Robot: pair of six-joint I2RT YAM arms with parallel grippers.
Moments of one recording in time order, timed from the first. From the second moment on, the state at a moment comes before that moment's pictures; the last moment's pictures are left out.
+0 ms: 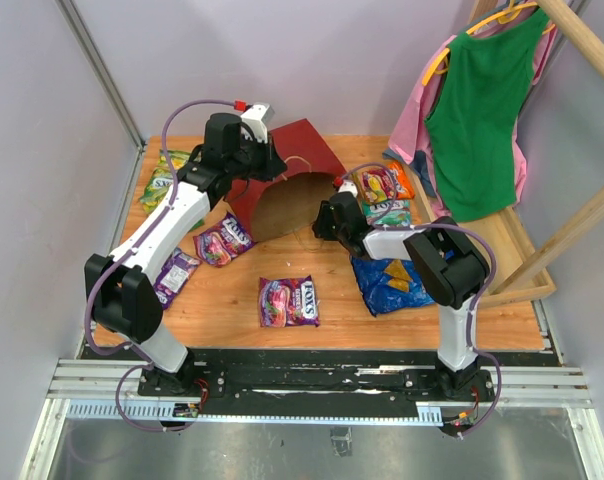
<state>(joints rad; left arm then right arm) -0.37 1.60 1.48 -0.29 0.31 -0.19 0.61 1.99 1.07 0.33 0.09 0.53</state>
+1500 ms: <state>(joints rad) -0.29 1.97 2.18 -0.49 0.18 -0.12 0.58 1.65 1.26 0.28 0.03 0.46</state>
